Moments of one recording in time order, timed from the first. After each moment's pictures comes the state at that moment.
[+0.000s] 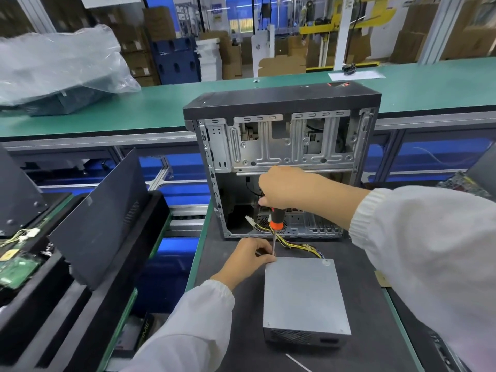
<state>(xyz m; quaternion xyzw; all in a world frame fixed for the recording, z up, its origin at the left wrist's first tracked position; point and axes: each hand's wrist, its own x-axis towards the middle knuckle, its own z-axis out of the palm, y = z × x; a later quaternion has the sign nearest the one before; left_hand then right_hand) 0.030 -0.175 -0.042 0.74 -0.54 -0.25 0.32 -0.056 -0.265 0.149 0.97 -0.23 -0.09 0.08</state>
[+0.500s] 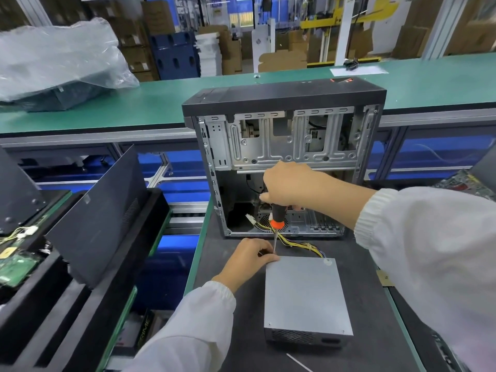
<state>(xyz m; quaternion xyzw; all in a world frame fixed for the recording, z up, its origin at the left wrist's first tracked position) 0.029 -0.175 -0.049 0.75 -0.55 -0.20 0.29 -0.057 -0.266 0.151 0.96 -0.27 -0.08 0.04</state>
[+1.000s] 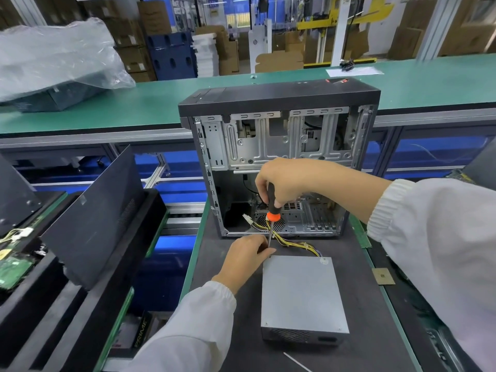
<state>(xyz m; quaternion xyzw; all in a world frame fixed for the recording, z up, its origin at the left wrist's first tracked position) 0.023 -0.177 -0.044 0.79 -0.56 -0.06 0.24 -0.065 -0.274 0.171 0.96 -0.21 -0.15 -0.11</state>
